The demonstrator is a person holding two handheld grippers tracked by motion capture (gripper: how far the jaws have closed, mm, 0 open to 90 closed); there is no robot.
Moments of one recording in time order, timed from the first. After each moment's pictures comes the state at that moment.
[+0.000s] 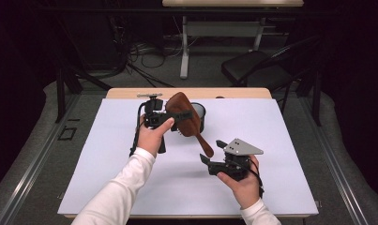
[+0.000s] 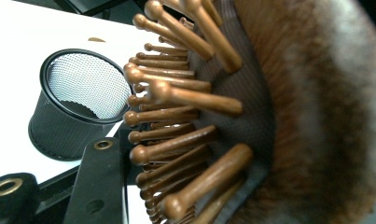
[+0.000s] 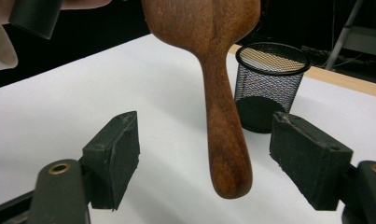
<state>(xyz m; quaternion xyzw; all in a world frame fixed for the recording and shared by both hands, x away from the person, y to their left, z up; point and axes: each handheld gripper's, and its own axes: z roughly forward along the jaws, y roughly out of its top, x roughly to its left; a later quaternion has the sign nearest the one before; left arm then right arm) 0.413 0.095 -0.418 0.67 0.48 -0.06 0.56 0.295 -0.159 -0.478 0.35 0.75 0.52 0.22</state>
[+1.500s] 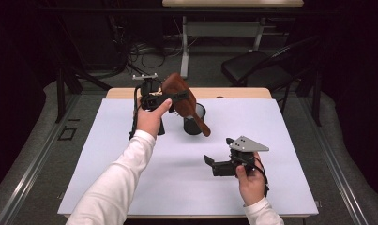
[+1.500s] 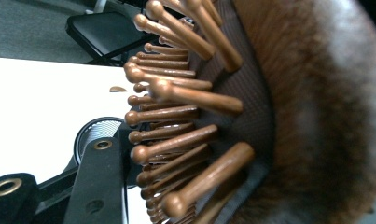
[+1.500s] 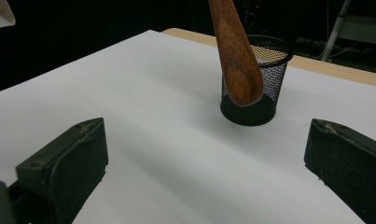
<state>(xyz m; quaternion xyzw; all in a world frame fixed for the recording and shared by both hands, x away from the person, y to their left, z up) 0.443 0.101 -0.384 0.65 0.49 -0.01 0.58 0.302 -0.174 -0.479 0.38 0.74 0.52 0.21</state>
